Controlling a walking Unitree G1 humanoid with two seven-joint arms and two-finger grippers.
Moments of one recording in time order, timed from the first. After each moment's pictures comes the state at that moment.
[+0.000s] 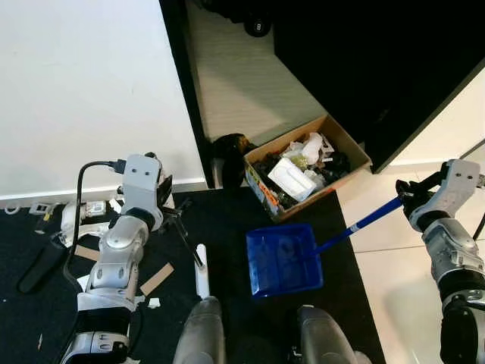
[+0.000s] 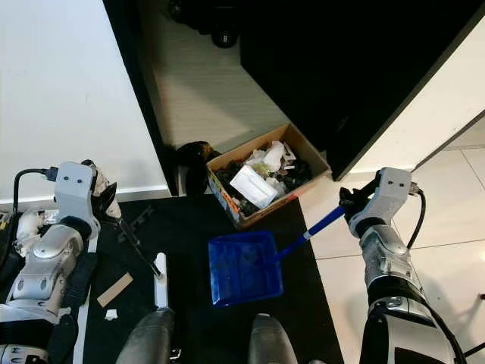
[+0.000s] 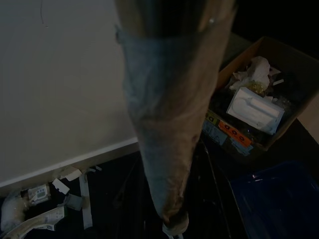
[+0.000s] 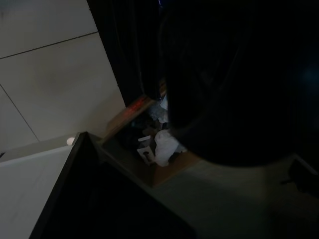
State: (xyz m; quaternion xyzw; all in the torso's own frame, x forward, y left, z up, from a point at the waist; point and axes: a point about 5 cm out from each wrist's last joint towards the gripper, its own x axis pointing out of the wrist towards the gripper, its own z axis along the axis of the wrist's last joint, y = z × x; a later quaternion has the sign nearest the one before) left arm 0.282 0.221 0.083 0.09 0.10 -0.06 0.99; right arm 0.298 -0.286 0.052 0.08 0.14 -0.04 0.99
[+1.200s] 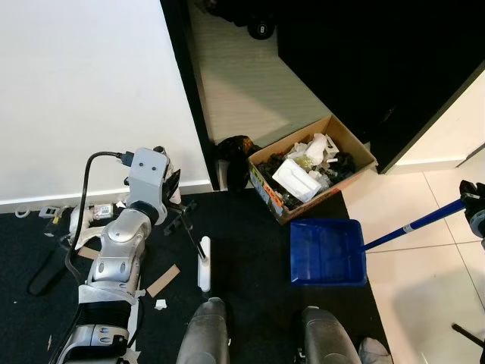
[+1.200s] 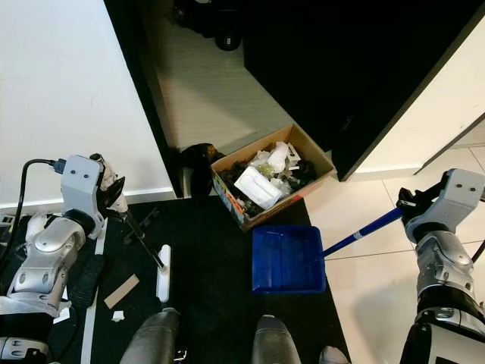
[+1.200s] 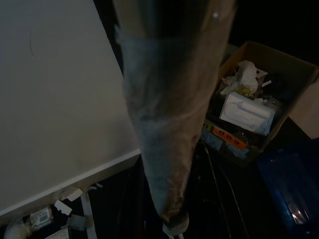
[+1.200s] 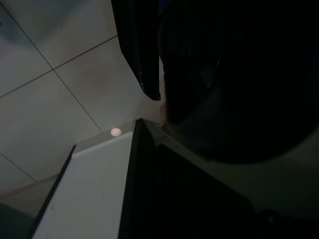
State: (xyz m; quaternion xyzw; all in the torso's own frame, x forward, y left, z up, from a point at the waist) left arm 0.289 0.214 0.090 0.11 0.08 -0.11 0.99; right arm 0.270 -0.365 0.083 0.06 0.10 -0.15 0.98
